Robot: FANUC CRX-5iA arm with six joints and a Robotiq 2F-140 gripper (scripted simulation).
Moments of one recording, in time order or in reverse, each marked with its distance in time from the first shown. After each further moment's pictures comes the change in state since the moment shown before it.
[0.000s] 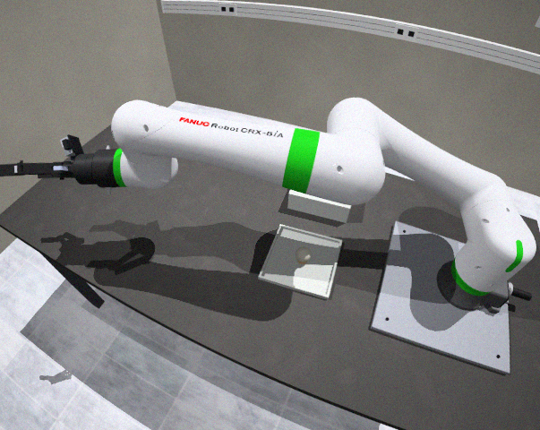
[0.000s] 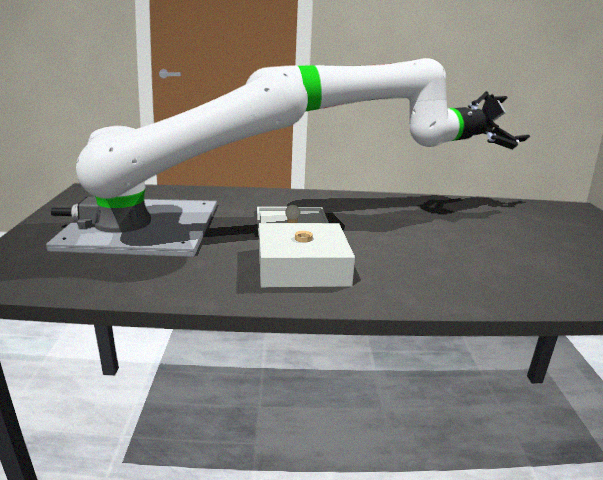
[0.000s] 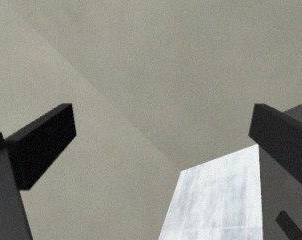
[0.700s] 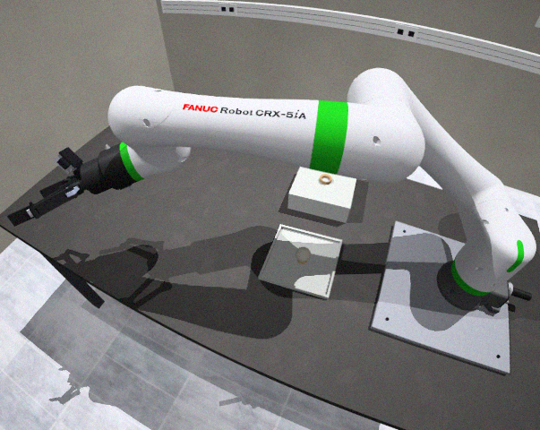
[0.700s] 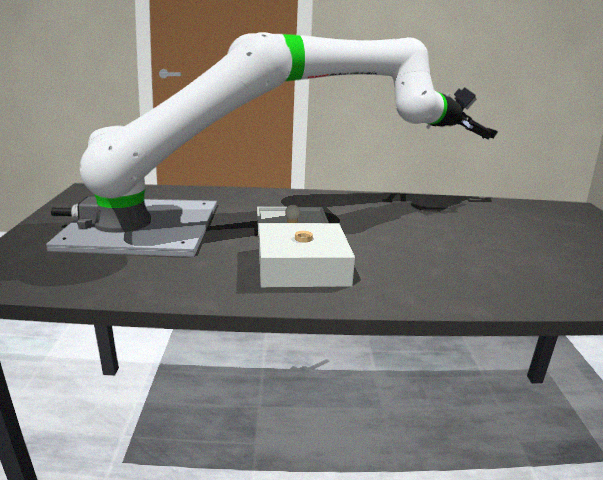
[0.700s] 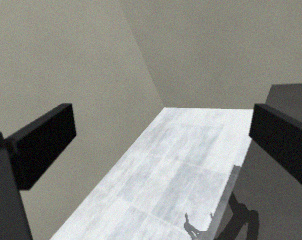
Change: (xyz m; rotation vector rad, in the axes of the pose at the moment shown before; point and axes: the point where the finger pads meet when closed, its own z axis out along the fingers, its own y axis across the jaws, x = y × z) arm -0.083 -0.053 -0.062 0.056 -0.339 -0.382
